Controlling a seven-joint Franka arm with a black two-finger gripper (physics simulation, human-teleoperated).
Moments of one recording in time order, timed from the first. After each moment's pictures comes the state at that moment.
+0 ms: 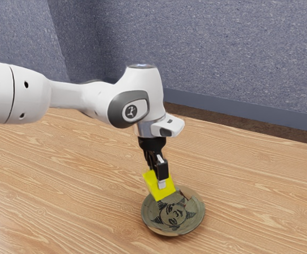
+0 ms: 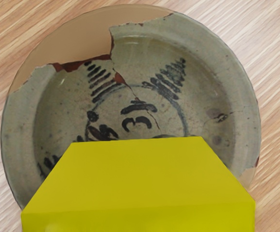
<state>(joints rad) -0.20 0.21 -0.17 -1.90 -0.13 2.01 0.38</state>
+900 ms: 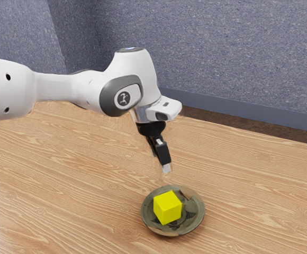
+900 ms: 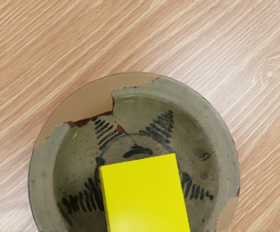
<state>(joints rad) -0.20 0.14 -0.17 -1.90 -0.17 2.06 0.45</state>
